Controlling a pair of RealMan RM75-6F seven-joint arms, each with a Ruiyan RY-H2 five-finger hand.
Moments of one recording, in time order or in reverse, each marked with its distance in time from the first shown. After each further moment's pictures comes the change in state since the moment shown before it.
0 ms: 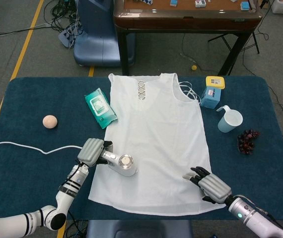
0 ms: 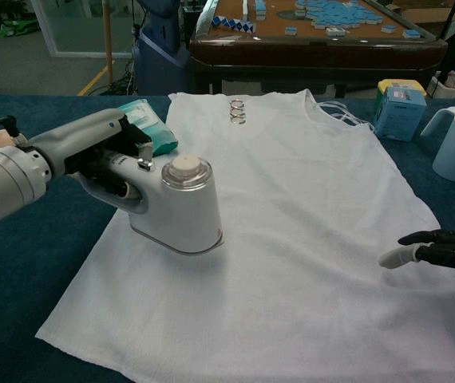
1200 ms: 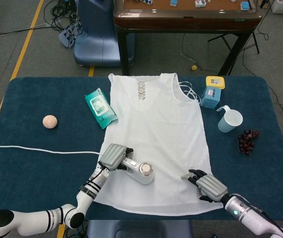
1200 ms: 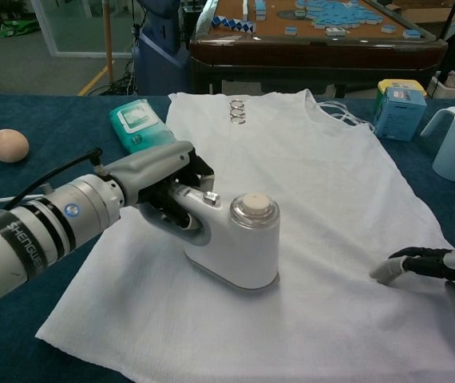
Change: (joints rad) left arm -0.105 -0.179 -0.001 0.122 -0.029 -0.068 0.058; right arm 0.039 -0.084 -0.045 0.102 0.035 0.005 0.113
